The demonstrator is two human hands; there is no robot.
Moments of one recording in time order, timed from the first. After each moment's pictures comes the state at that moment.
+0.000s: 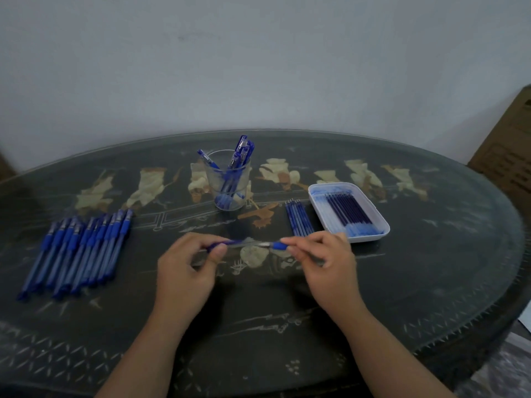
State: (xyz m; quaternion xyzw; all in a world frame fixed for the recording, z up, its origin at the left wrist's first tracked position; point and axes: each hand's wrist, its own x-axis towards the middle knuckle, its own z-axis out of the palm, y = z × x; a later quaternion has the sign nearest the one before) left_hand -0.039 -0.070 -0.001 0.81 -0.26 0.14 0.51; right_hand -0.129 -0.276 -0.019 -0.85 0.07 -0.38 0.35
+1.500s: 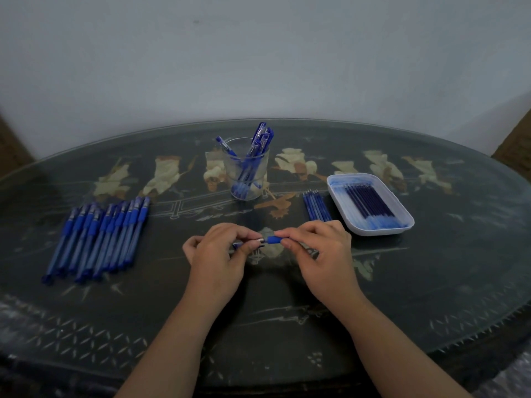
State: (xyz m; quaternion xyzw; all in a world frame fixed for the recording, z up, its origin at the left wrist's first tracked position) left_hand -0.042 -0.082 -0.005 0.86 -0.26 0.12 0.43; right_hand -0.108 -0.250 -0.022 -0.87 0.04 -0.38 0.30
